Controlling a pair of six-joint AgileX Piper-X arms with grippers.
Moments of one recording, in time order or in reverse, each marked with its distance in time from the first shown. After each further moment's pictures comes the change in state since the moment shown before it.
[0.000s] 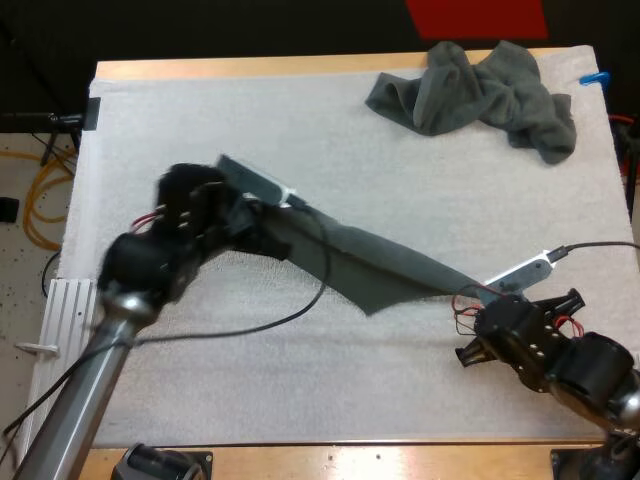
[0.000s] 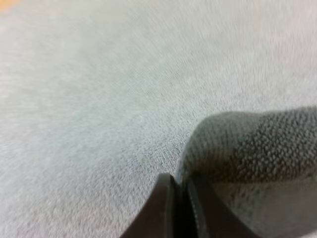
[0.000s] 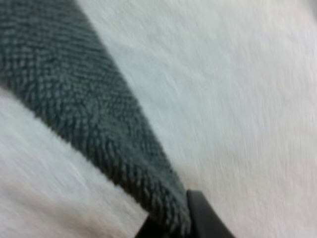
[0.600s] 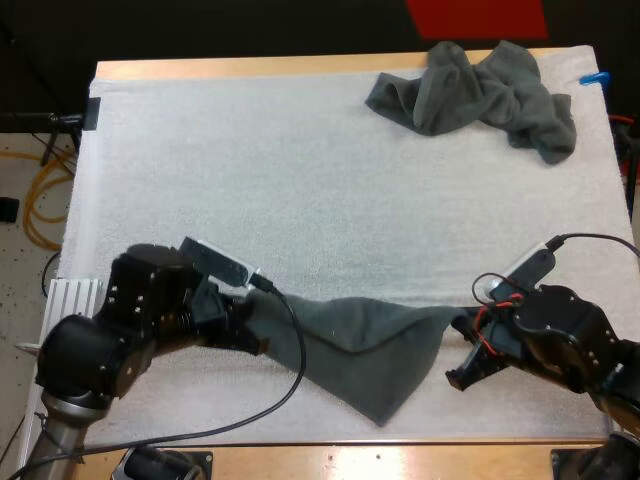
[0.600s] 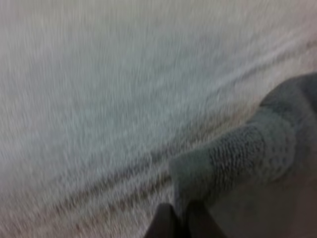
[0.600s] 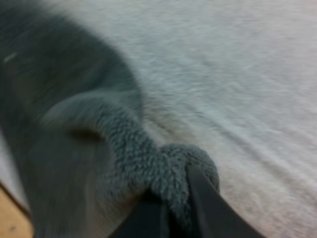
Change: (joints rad) left arm -0.057 -0.298 0.083 0.411 0.147 -0.167; right arm 0.000 -0.100 -0.139 0.001 -0.479 -0.004
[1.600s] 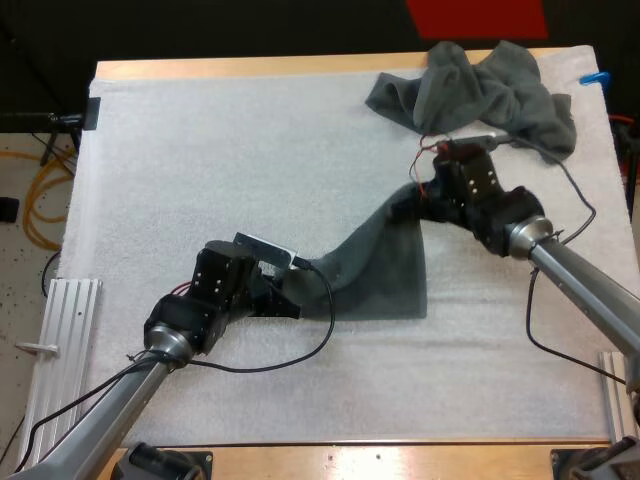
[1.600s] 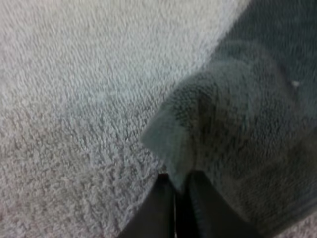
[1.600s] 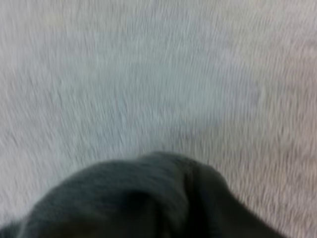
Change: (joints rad) left arm 0.000 0.374 0.411 -0.824 -0.113 -0.043; right arm -0.358 0.856 -0.287 -0.492 -0.004 0.128
